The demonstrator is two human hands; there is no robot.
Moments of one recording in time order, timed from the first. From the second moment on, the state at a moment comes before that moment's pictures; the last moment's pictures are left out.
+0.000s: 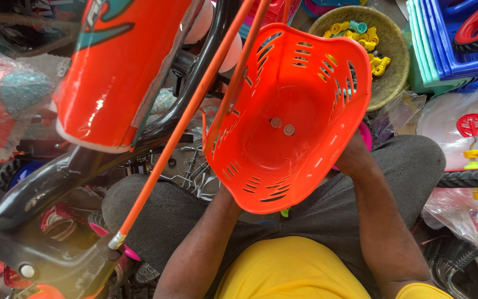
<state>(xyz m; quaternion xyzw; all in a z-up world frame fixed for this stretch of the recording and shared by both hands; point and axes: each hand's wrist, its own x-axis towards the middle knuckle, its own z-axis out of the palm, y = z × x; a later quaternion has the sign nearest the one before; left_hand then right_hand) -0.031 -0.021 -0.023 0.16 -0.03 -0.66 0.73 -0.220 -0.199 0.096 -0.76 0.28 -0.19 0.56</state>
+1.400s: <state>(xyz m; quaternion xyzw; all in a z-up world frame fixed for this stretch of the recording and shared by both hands) -0.017 -0.002 -0.058 0.05 -0.01 -0.66 0.75 -0.195 -0.044 -0.003 -0.86 0.24 -0.26 0.35</state>
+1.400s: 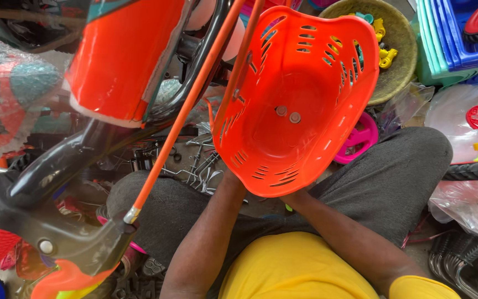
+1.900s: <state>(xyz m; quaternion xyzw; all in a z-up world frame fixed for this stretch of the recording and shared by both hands) -0.031 -0.015 -0.033 0.16 0.01 -0.63 0.76 -0.235 -0.162 0.026 -0.81 0.28 -0.12 0.50</state>
